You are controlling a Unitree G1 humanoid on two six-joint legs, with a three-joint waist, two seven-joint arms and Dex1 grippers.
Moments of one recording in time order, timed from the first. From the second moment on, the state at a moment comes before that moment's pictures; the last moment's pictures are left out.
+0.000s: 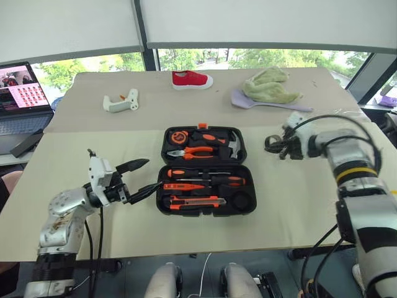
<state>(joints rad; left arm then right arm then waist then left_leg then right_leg) -0.14 0.60 0.19 0.02 -0.55 0.07 -1.20 -0.99 -0.72 0.13 0.81 0.04 0.27 1.31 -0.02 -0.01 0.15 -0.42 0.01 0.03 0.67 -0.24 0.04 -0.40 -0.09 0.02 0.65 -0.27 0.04</state>
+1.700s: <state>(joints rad) -0.04 0.63 0.18 0.01 -0.53 0.01 -1.18 -0.57 -0.95 0.15 -0.20 0.53 0.98 1.22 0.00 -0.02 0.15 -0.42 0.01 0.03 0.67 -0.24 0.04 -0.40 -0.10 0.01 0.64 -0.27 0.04</state>
